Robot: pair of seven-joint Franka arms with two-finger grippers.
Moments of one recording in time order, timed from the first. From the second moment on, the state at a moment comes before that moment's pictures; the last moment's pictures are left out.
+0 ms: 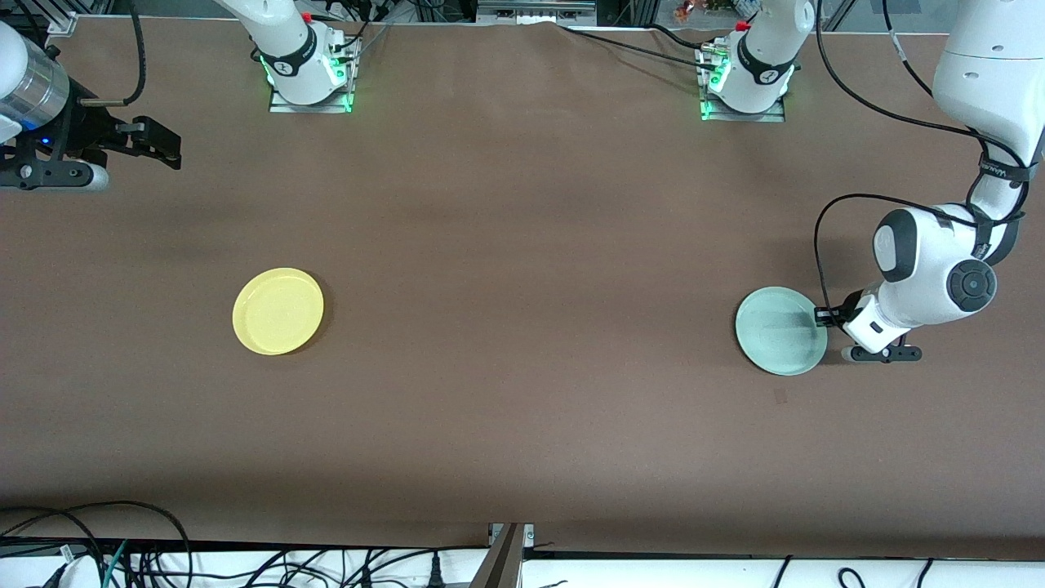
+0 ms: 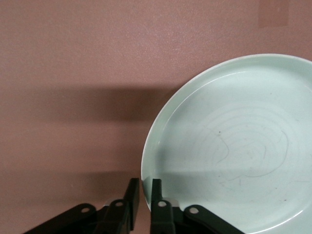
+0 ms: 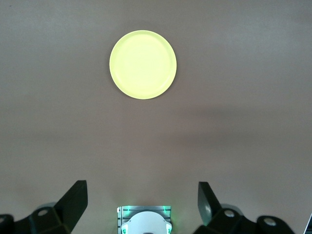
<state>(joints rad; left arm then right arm) 0.28 0.56 -0.13 -1.93 0.08 2.34 0.07 0.15 -0.04 -0.05 -1.65 -0.07 1.44 0.06</state>
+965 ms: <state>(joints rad) 0.19 0.52 -0.15 -1.68 0.13 2.01 0.07 0.15 -0.04 -0.05 -1.65 -0.07 1.44 0.06</state>
